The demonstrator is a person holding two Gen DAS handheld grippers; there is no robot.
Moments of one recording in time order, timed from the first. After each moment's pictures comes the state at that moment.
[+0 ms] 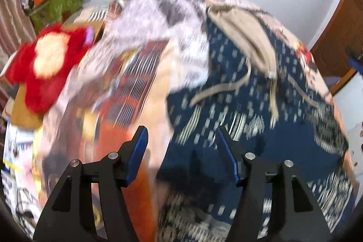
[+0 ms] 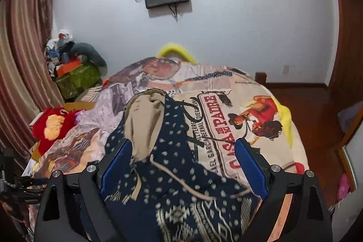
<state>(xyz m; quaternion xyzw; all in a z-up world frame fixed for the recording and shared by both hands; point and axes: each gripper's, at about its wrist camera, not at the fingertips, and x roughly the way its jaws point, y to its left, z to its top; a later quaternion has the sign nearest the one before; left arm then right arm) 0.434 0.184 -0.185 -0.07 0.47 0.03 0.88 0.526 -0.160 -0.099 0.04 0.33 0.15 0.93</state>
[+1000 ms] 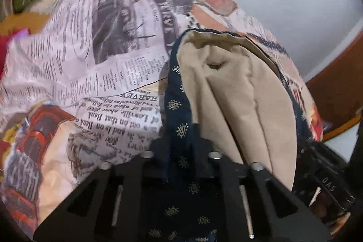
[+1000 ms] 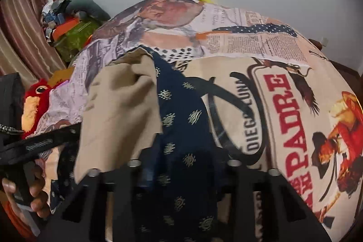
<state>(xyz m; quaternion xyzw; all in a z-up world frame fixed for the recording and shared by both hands) 0.685 0.144 -0.251 -0.17 0.47 0.01 0.86 0.722 -0.061 -0.227 0.00 0.46 0.22 0.86</state>
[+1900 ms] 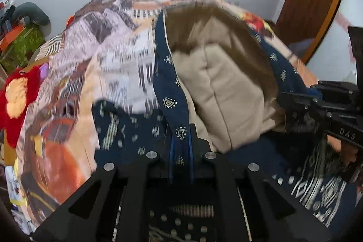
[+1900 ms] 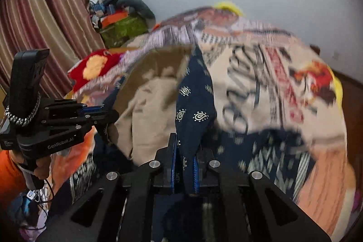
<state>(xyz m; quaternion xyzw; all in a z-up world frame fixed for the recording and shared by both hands) 0.420 0.051 -0.198 0.03 0.48 -0.07 0.88 0.449 -0.127 -0.169 -0.02 0.43 0.31 0.85</state>
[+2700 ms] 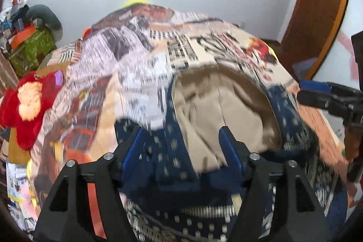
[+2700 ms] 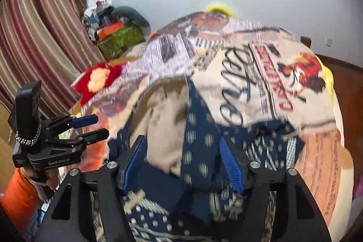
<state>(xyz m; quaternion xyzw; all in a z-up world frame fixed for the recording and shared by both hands) 0.423 0.078 -0.146 0.01 0.42 -0.05 0.91 0.452 -0.144 -0.119 0.04 0.41 0.30 0.86</state>
